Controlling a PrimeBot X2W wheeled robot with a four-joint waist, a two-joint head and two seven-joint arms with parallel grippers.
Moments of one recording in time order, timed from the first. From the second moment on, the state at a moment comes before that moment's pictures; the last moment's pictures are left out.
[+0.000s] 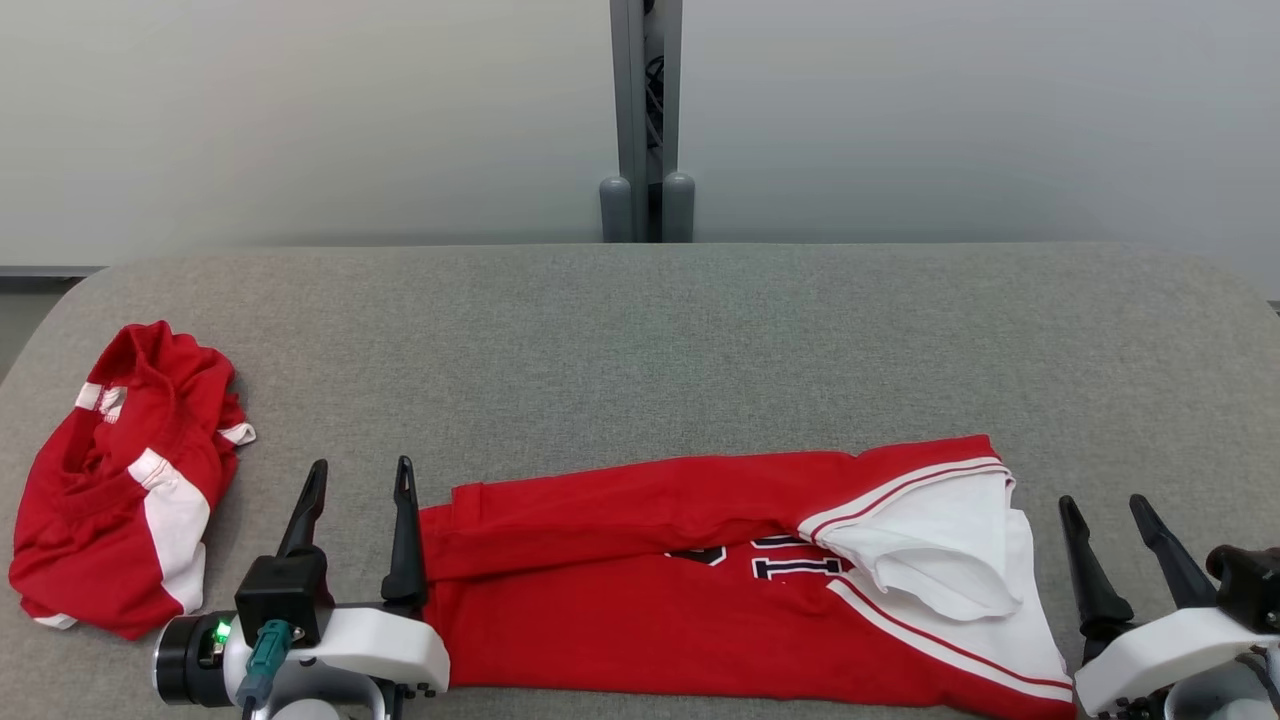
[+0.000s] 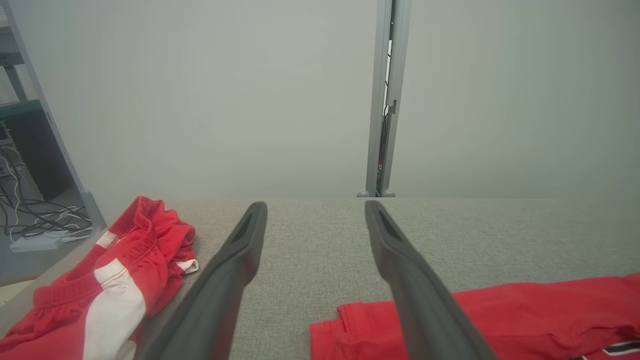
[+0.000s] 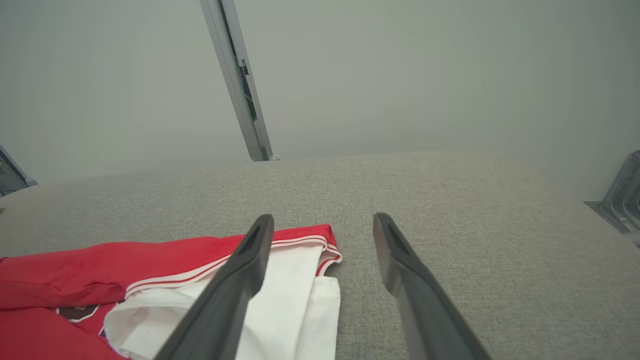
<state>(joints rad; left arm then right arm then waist) -0.09 0.05 -0.12 0.27 -0.15 0.13 -0.26 -0.13 -0.25 0.12 0.46 0.42 0.13 -0.26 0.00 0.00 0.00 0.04</state>
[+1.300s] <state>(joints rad) -0.13 0.05 -0.19 0.29 -0.13 0.13 -0.26 -0.34 -0.25 0.48 0.92 0.81 0.13 -0.25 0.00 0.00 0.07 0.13</state>
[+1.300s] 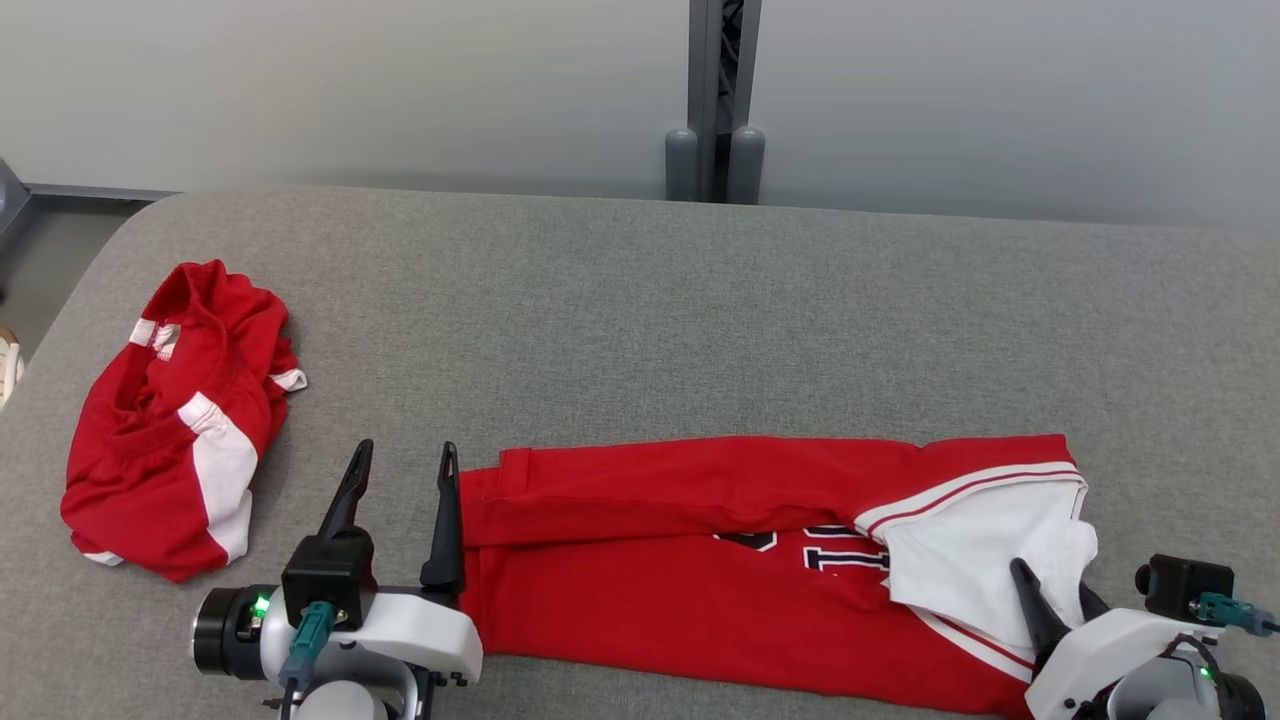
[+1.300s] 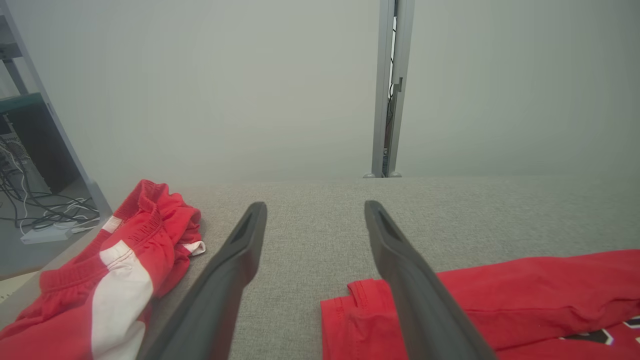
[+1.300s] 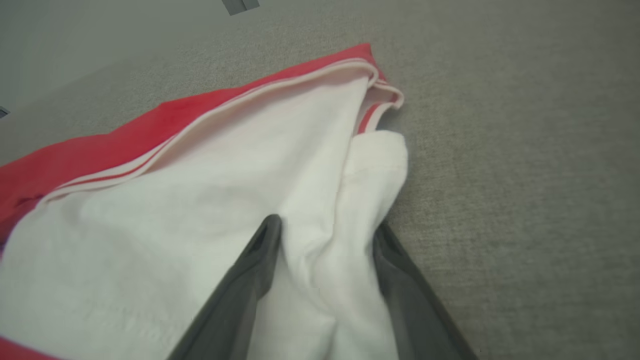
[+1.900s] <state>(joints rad) -0.13 0.05 -0.19 0.30 -0.14 0.13 -0.26 -0.40 -0.38 0.55 1.00 0.85 0.13 -0.26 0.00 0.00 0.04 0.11</state>
